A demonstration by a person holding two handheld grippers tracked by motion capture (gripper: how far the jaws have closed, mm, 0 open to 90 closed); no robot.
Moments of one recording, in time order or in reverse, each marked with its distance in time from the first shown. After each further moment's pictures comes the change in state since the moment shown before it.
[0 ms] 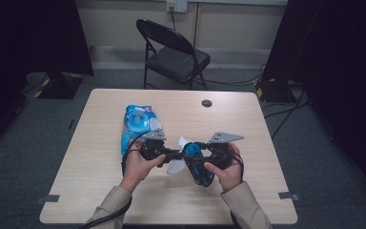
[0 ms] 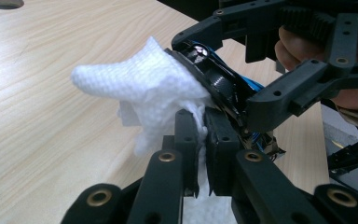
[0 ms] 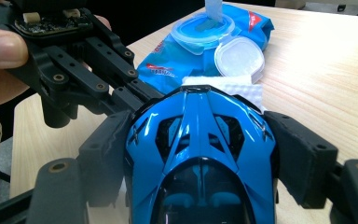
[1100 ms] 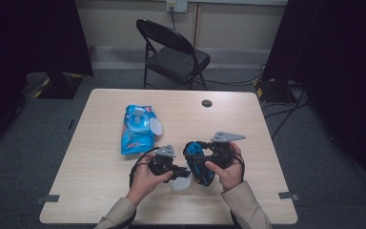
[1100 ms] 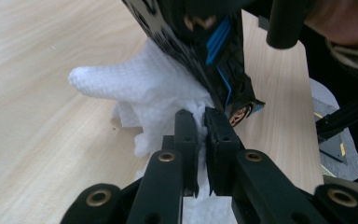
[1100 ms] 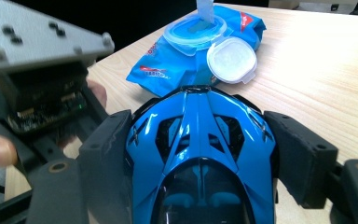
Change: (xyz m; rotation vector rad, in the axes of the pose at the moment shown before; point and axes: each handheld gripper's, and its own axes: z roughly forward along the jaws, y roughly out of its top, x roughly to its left) left arm -0.019 -0.035 0.036 0.107 -0.082 0.017; right arm -0.005 -0.001 -0.001 -0.009 -0.014 0.018
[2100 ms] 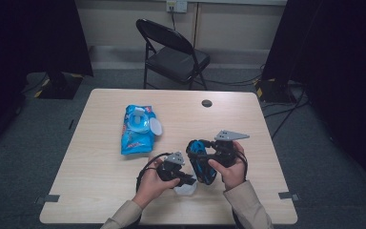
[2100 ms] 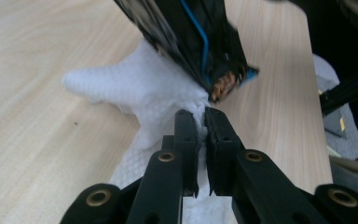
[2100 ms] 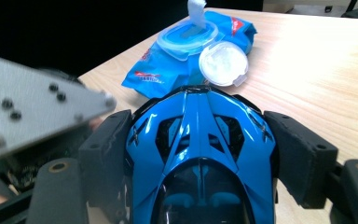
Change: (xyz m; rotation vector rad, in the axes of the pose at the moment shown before) left arm -0.011 -0.004 0.023 0.086 -0.018 0.054; right arm -0.007 0.001 -0.008 -0.024 -0.014 0.025
